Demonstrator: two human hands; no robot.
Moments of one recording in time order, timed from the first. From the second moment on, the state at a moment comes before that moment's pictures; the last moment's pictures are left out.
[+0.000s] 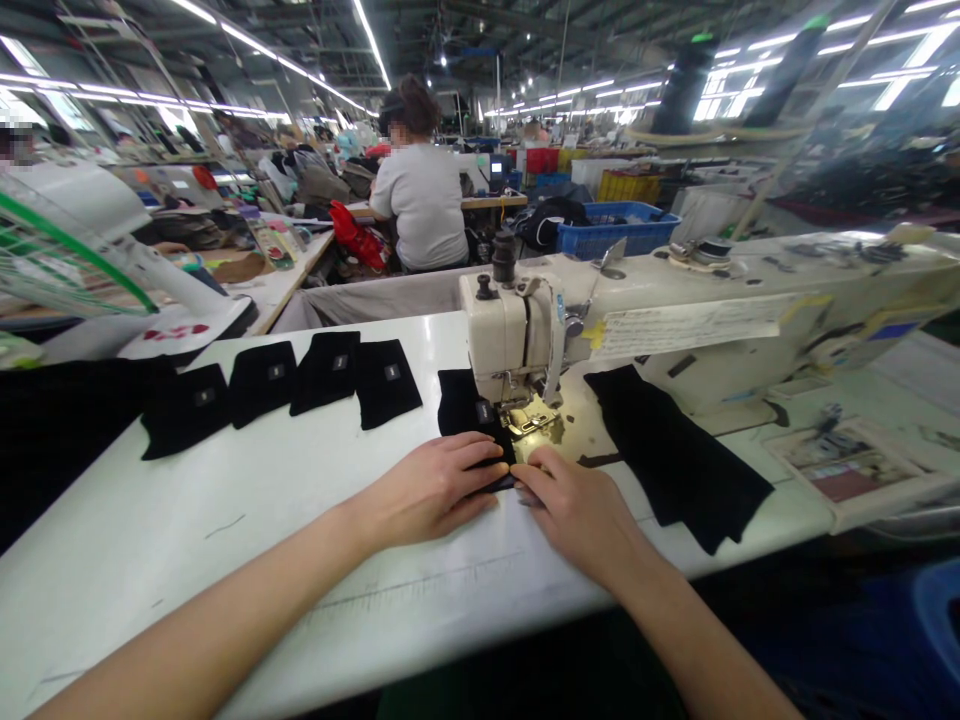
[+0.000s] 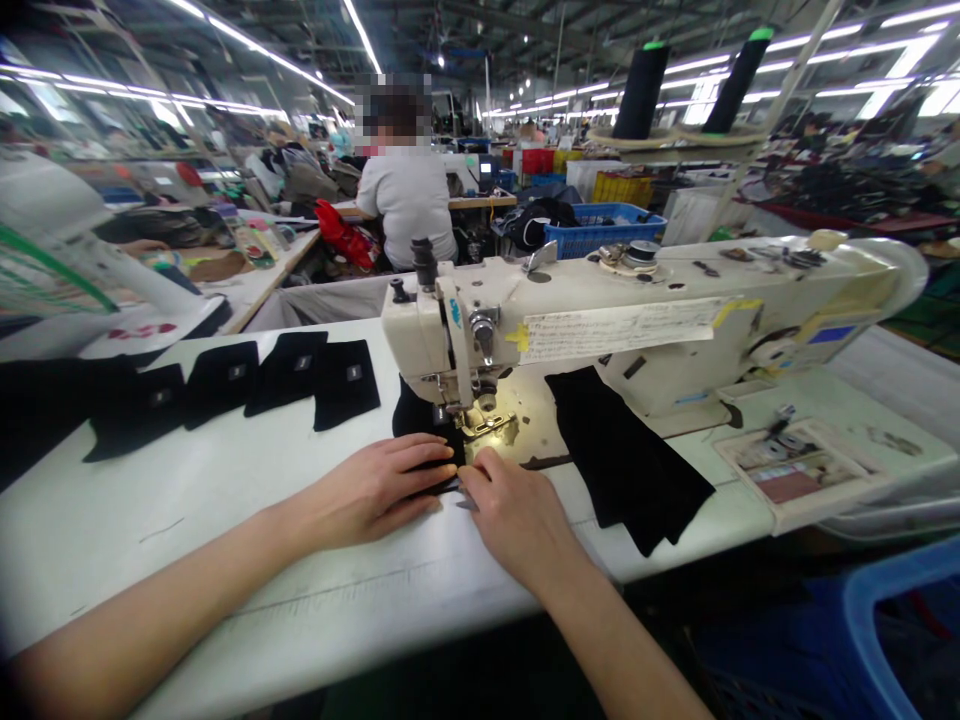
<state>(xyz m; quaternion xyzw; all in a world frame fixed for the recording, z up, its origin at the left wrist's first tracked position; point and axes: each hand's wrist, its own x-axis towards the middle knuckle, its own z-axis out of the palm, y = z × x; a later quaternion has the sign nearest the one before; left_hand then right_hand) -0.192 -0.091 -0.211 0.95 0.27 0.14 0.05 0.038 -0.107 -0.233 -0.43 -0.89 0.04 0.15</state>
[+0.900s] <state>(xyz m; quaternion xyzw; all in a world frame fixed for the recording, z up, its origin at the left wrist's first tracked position) -0.206 -0.041 -0.209 0.94 0.31 0.15 0.04 0.139 -0.102 -0.216 -0.73 -0.66 -0.11 0.14</state>
